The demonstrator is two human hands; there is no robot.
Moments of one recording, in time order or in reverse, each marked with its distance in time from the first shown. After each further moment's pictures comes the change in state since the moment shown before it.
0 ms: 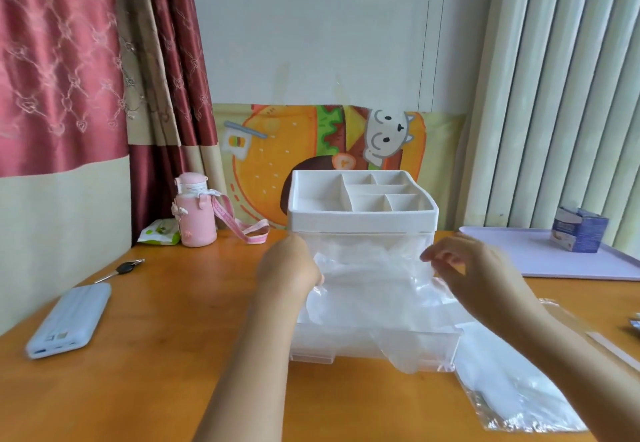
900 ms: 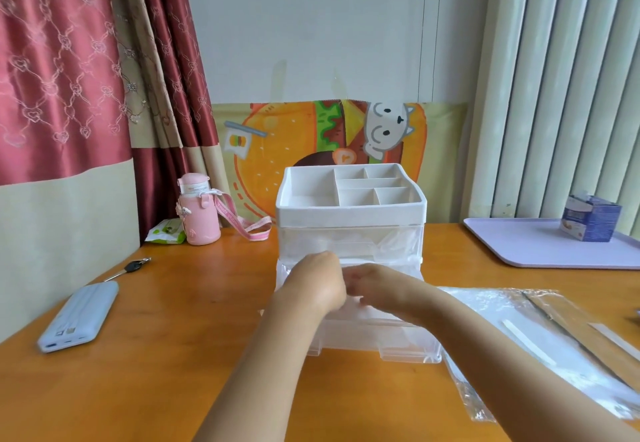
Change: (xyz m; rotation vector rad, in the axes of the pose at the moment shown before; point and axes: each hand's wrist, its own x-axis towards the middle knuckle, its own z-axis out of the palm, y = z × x) left_hand -0.029 0.034 0.024 0.159 -0.118 0.154; right_hand 0.021 -0.031 0.065 0.342 -0.774 0.130
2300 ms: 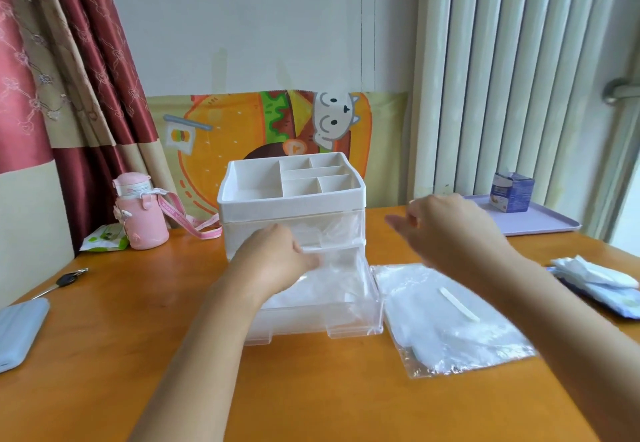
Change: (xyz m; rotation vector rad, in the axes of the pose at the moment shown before) left_hand -0.018 0.017 -0.020 -0.161 0.117 0.104; right_hand -0.112 0.001 -0.077 -0.713 0.724 0.115
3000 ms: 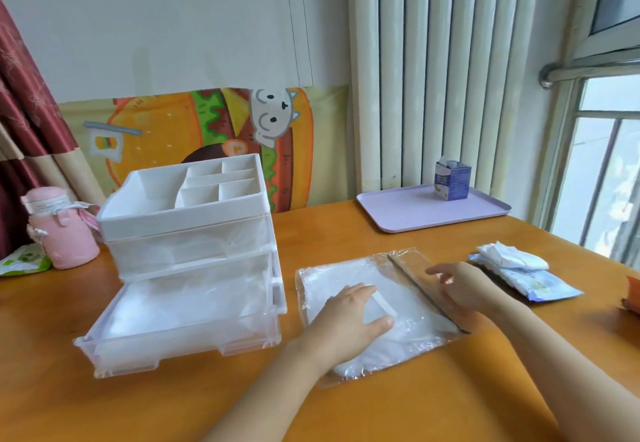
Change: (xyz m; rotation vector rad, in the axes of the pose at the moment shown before) left_hand -0.003 0.119 0.179 -0.099 -0.399 0.358; right_hand -0.017 0.235 0.115 0.240 -0.411 0.348
